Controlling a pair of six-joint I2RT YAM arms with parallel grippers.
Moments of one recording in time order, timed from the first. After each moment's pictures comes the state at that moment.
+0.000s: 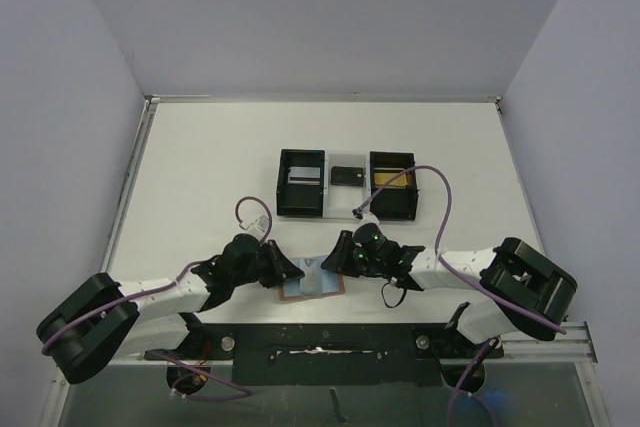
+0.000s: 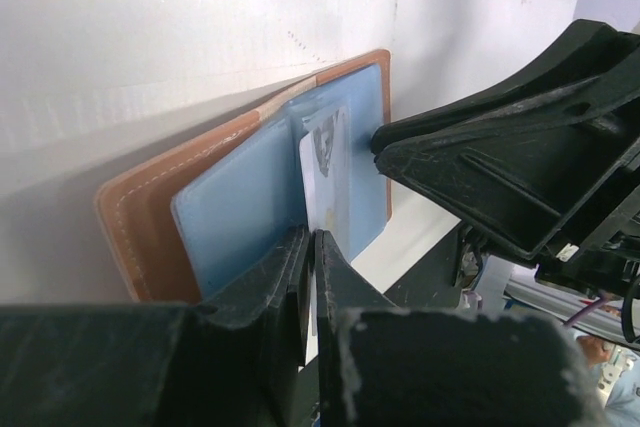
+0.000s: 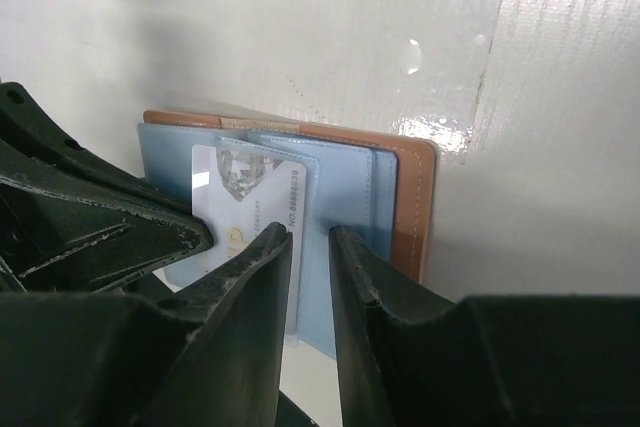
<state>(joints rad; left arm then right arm) -0.79 1.16 0.19 0.38 0.18 -1.14 0.91 1.41 0.45 0.25 -0.05 1.00</state>
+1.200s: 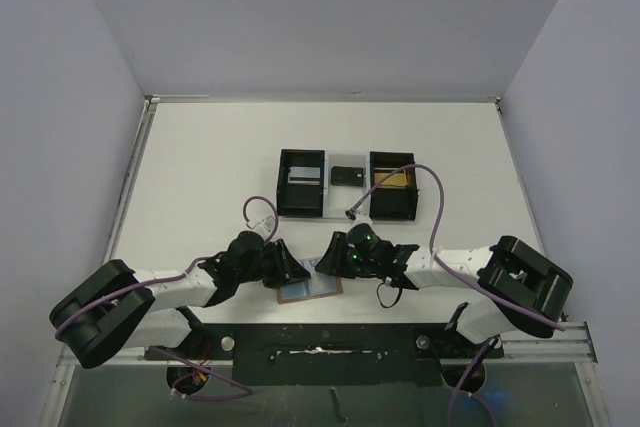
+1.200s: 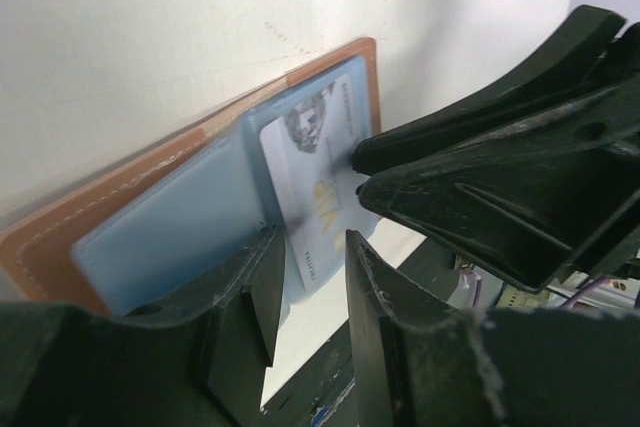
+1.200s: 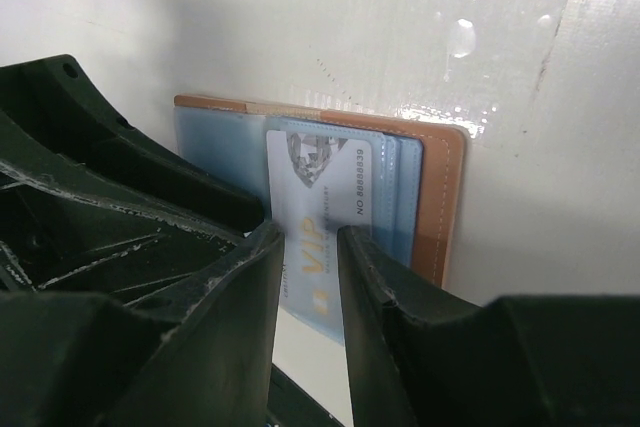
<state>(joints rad) -0.77 1.26 0.21 0.44 0.26 -1.11 0.94 1.43 0.50 0.20 -0.05 1.00</state>
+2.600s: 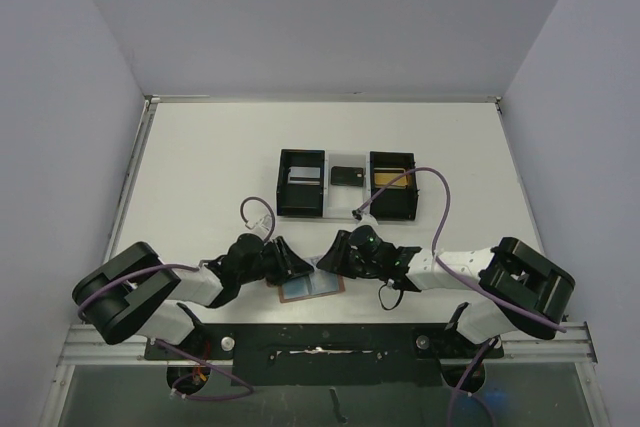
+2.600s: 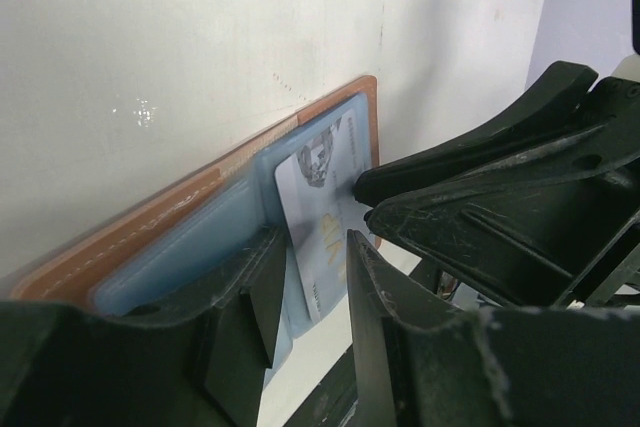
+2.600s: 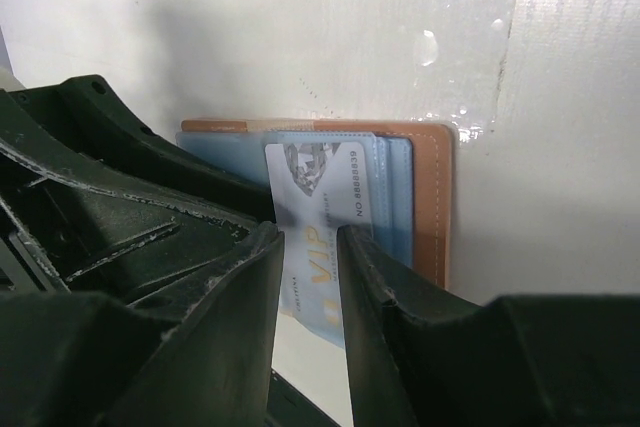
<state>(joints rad) -0.77 1.41 0.17 0.69 0.22 -1.18 0.94 1.42 0.47 0.23 0.00 1.09</state>
